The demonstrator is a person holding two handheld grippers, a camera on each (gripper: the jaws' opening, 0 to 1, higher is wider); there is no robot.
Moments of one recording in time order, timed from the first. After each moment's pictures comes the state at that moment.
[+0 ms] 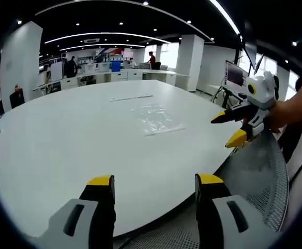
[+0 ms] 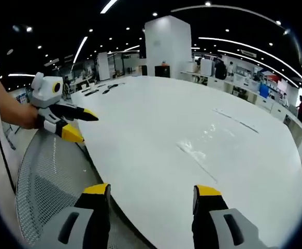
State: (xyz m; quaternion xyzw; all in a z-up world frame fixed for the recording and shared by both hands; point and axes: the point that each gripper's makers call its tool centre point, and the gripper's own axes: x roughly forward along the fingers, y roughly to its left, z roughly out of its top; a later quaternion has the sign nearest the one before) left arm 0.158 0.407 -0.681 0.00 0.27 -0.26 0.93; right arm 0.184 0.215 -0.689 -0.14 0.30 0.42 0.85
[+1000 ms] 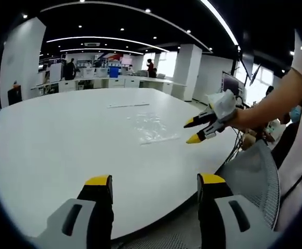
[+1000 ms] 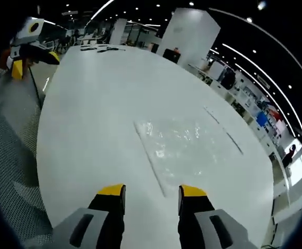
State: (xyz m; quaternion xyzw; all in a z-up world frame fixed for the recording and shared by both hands) left arm 0.154 0.395 -0.658 -0.03 0.24 -0.28 0.93; right arm 0.288 0.172 -0.743 -0.34 0.30 0.38 0.80
